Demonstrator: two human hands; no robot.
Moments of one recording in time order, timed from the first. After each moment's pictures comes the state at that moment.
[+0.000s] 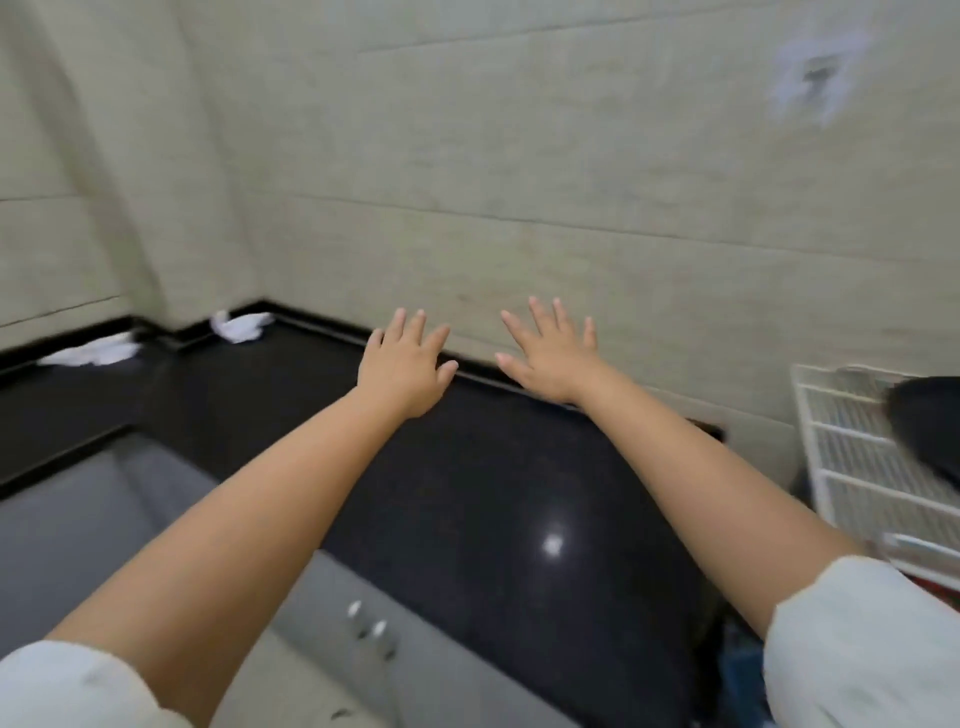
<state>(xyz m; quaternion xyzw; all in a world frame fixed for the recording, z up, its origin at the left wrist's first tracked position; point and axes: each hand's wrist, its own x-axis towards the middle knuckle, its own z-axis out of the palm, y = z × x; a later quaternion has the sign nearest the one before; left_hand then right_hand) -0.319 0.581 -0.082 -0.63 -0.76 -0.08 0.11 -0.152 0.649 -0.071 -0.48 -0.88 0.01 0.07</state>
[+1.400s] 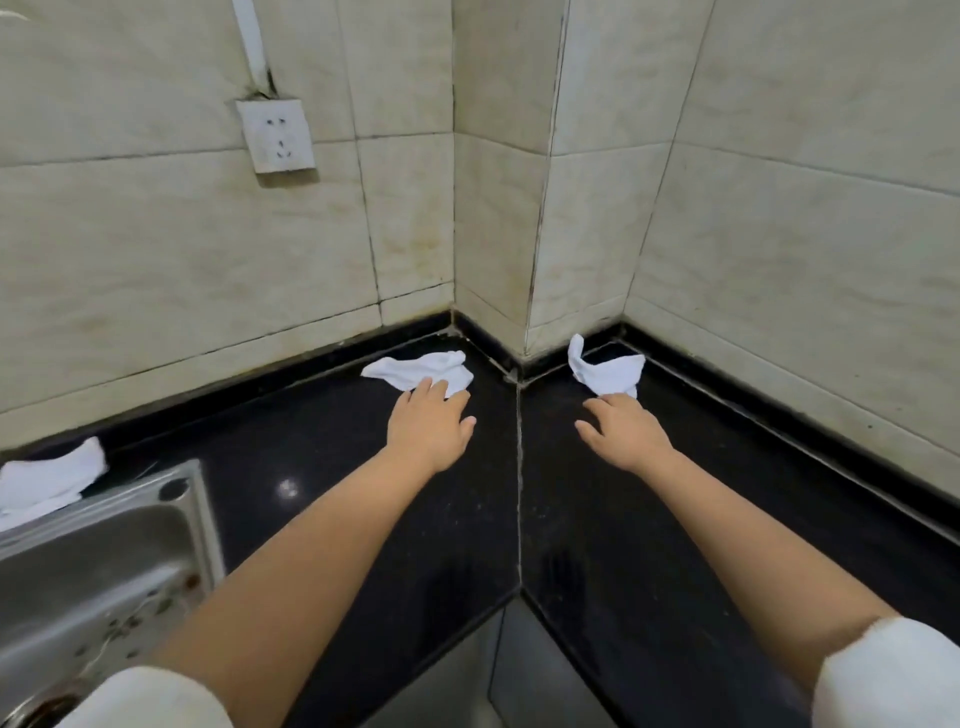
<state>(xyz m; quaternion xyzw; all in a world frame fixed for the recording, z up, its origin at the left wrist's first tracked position) -1.235 0.665 -0.207 -0.48 -0.88 -0.02 0.01 -1.077 0.842 -0.226 -0.33 -0.94 0.06 0.02</state>
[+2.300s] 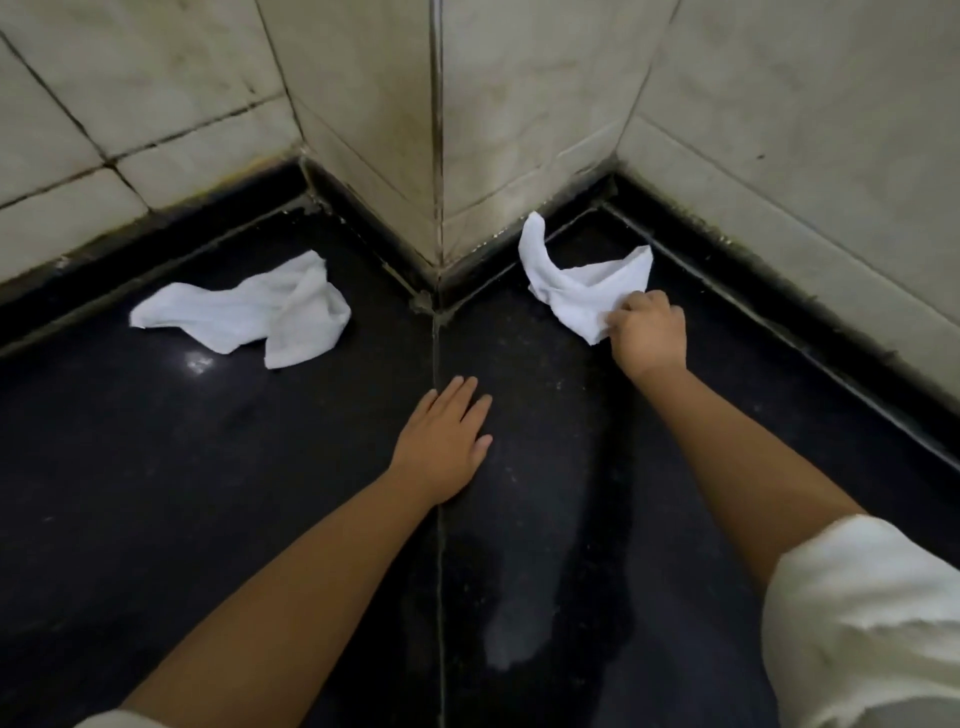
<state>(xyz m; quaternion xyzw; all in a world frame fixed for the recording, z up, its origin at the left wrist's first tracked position) -1.286 0.878 -0.406 -0.59 -0.78 0.02 -0.19 -1.153 1.097 -0.387 -0.45 -0.89 -0.02 -0.01</state>
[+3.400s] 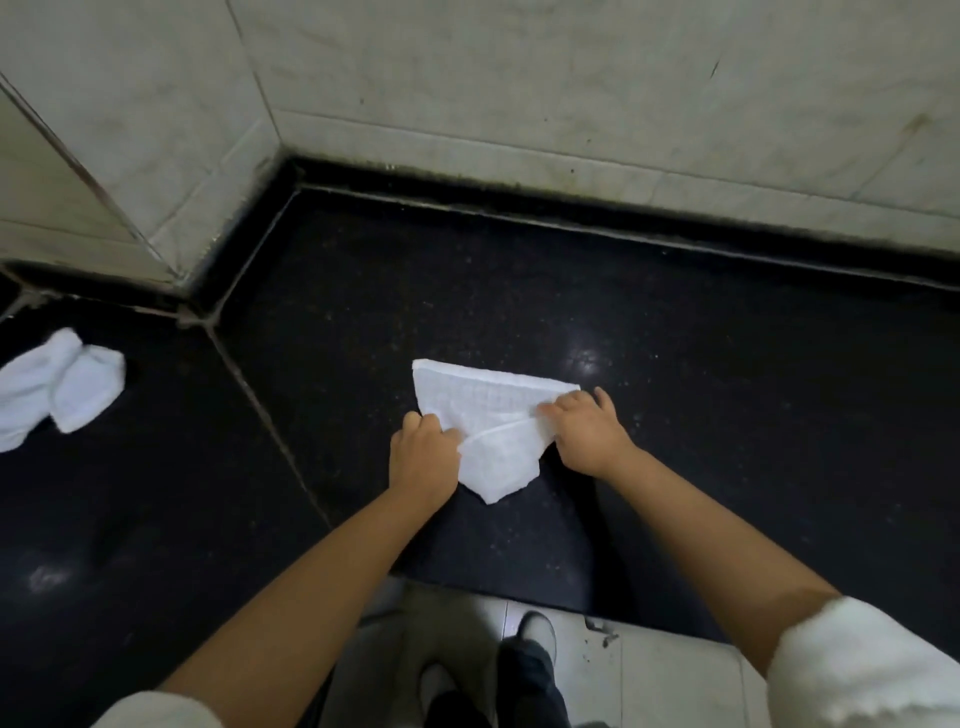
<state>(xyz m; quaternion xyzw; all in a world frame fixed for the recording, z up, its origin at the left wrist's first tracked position) -1.092 0.800 -0.385 -0.74 -0.66 0.03 -0.12 -0.892 0.832 -0.373 -0.59 -0.79 0.15 -0.14</state>
